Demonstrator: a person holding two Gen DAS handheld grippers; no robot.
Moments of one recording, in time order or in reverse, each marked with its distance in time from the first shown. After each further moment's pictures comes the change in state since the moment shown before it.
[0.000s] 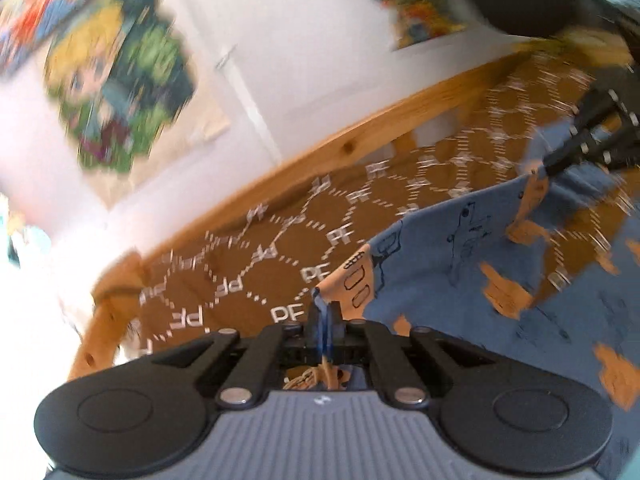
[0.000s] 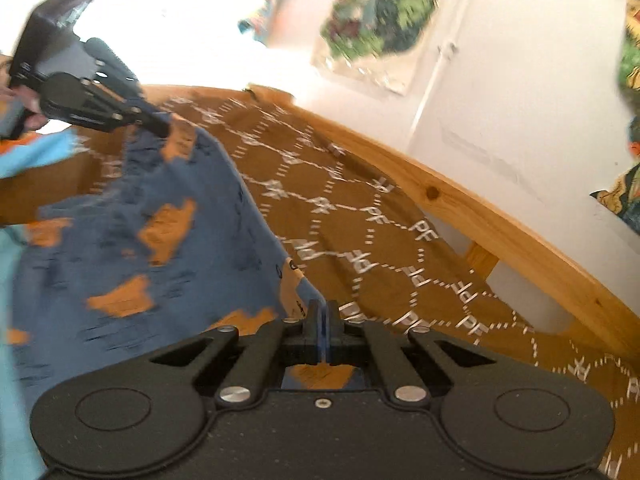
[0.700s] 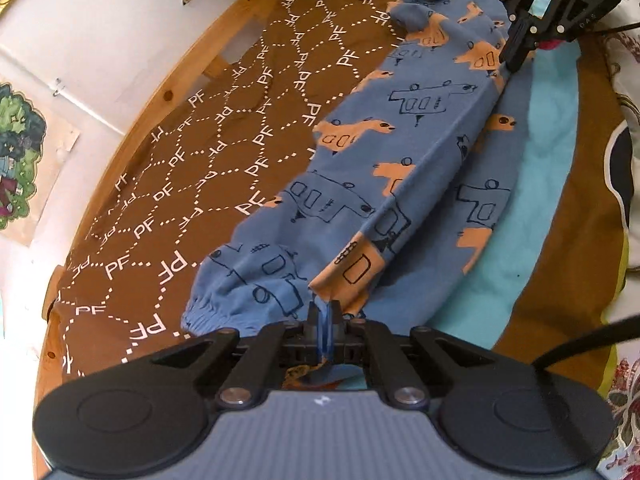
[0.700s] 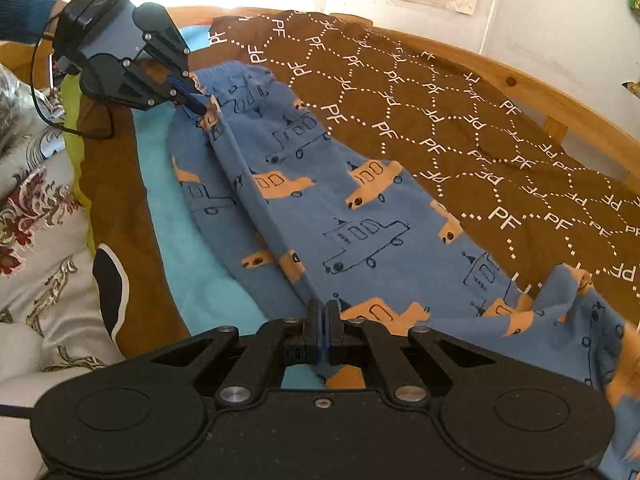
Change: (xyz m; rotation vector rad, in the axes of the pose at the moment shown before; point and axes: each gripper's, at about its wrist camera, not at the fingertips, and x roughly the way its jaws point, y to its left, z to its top) left arm -0.042 -0.108 -0.106 0.438 0.187 -0.161; right arm -0.071 0.142 -0.127 0.075 0.158 0.105
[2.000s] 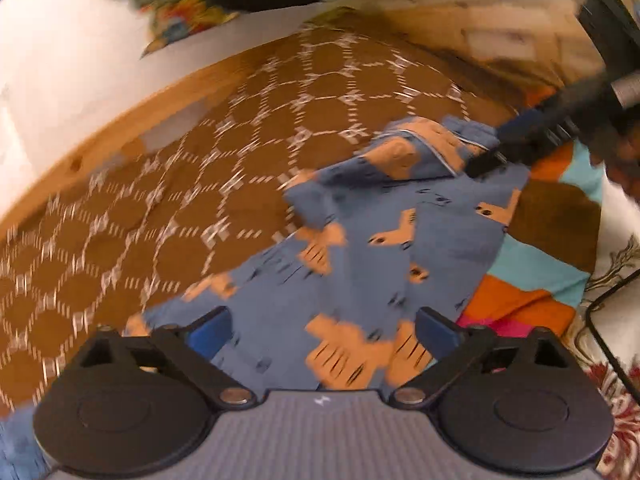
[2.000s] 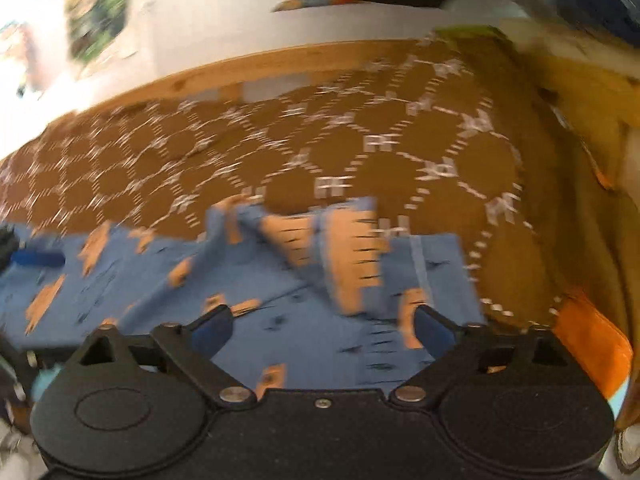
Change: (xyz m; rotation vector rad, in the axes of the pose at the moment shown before) left arm 0.034 -0.118 0.218 -0.335 -0.230 -0.150; right arm -0.106 -0.142 -0.090 0.712 -0.045 -0.480
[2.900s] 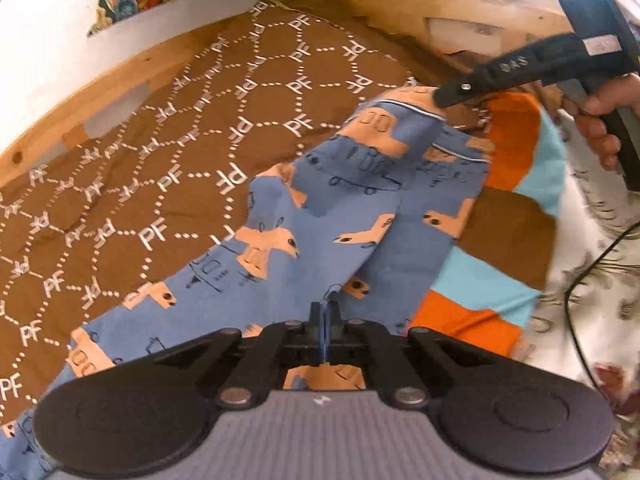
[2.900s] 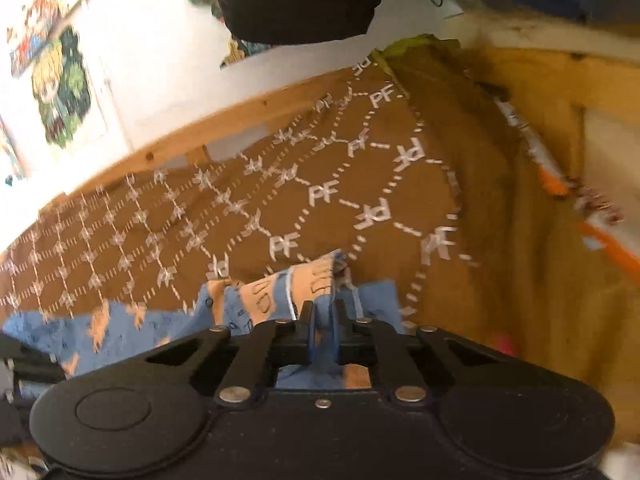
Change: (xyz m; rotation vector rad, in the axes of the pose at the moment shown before) left arm 0.003 0.009 0.024 -0.038 0.095 -0.221; right arm -0.034 -0.056 0.031 0.159 -0.038 0.028
